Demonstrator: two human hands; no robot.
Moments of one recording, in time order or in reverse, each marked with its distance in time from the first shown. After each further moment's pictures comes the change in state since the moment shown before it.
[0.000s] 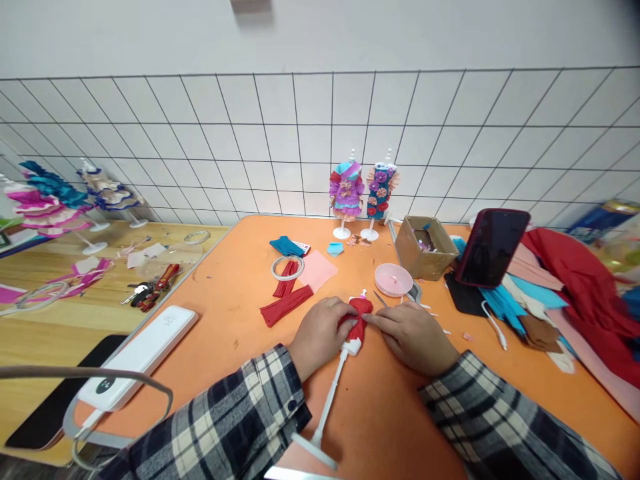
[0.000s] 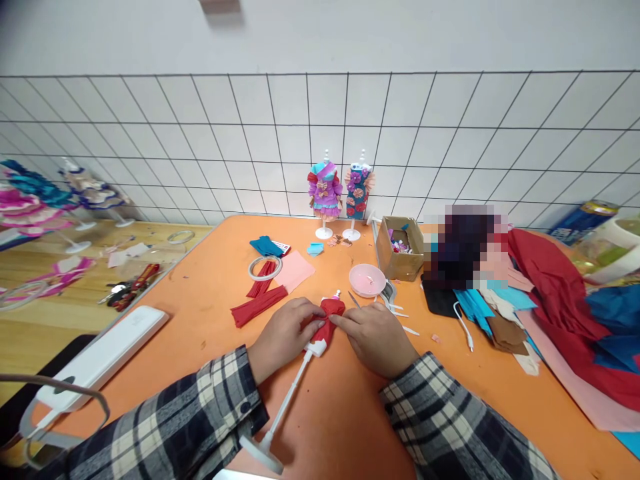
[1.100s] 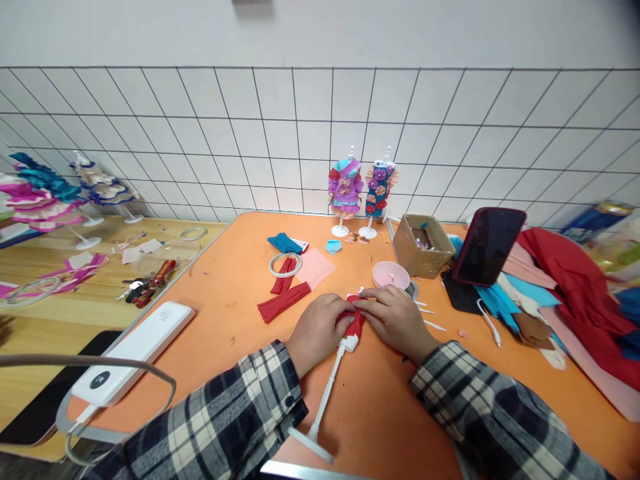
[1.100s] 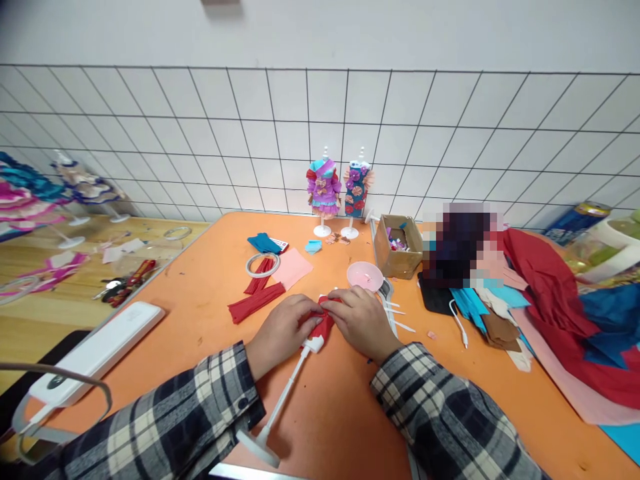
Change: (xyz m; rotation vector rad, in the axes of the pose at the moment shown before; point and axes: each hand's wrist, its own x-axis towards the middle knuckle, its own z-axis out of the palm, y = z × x) left_hand 0.000 -0.001 0.004 -0.012 0.038 0.043; right_hand 0.017 0.007 0.025 0.122 0.193 0.084
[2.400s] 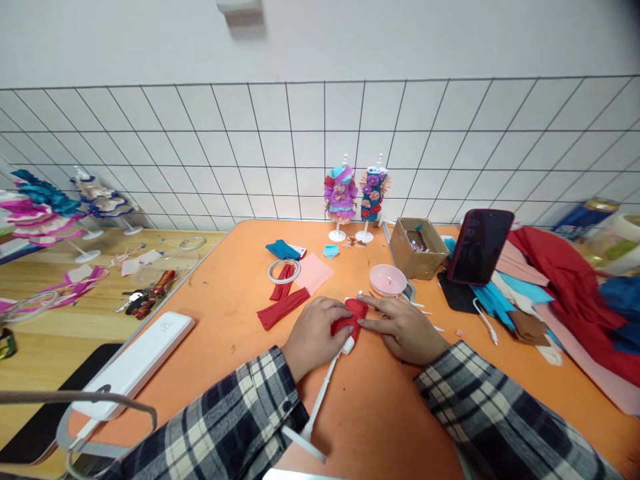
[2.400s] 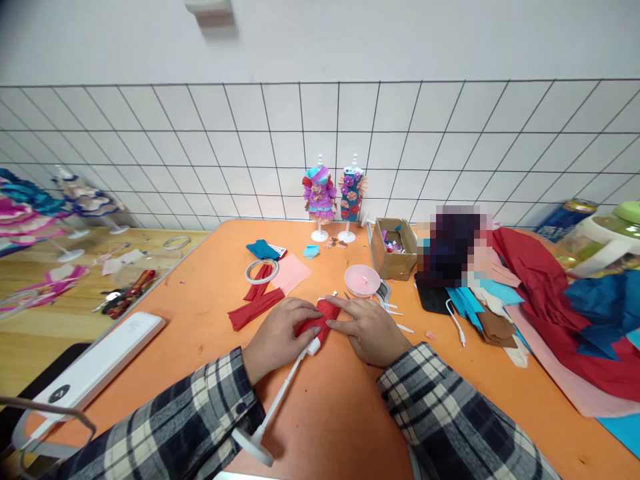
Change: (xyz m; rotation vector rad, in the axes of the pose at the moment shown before) left_hand -0.002 0.000 -0.010 -0.002 0.012 0.067; right_hand -0.018 0.011 -0.013 -0.007 -0.154 -0.149
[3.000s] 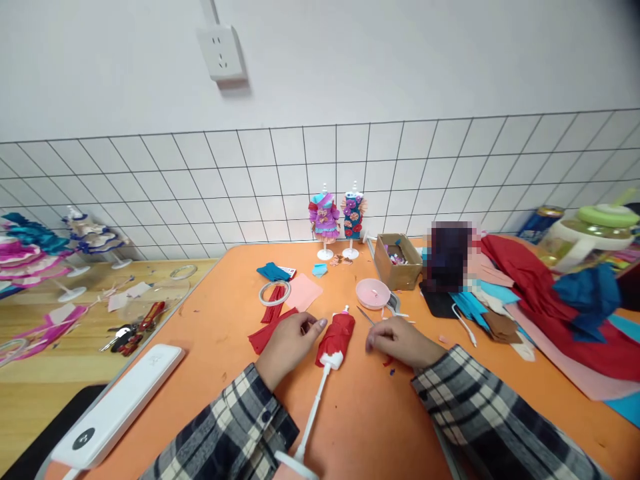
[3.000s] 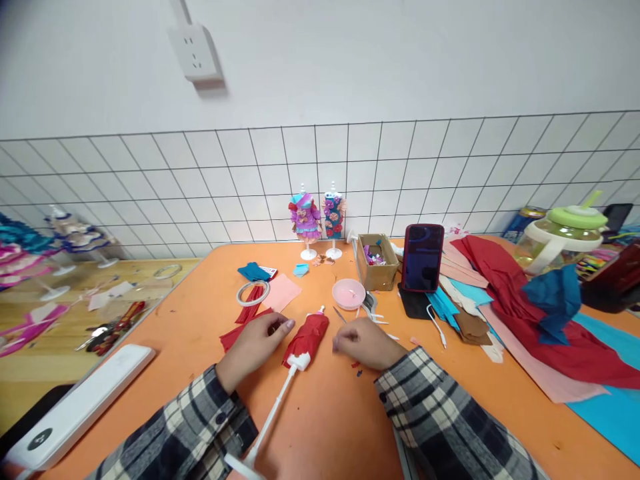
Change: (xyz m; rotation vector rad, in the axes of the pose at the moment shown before) left_hand 0.007 -0.006 -0.030 -0.045 -0.106 -0.460; right_hand 0.002 -0.009 -0.027 0.691 -0.263 0.575
